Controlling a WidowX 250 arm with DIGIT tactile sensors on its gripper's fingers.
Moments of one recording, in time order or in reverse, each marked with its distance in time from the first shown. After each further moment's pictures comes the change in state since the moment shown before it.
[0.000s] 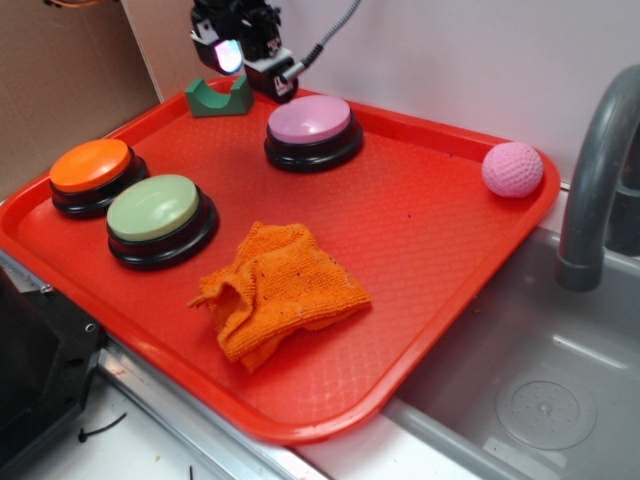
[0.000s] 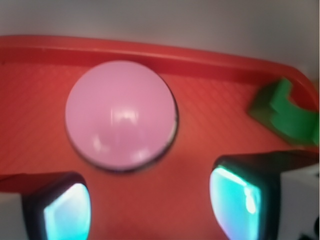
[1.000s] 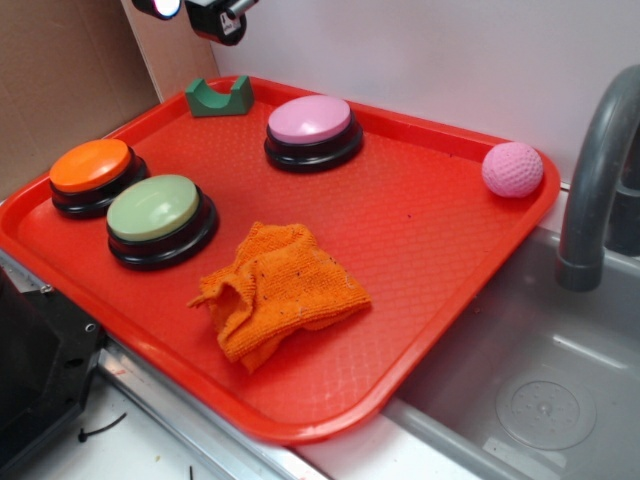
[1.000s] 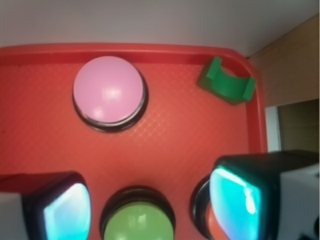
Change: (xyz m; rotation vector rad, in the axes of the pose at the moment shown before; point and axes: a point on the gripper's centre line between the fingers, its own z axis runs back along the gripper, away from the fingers) arm -0.026 0.004 0.051 0.041 0.038 0.070
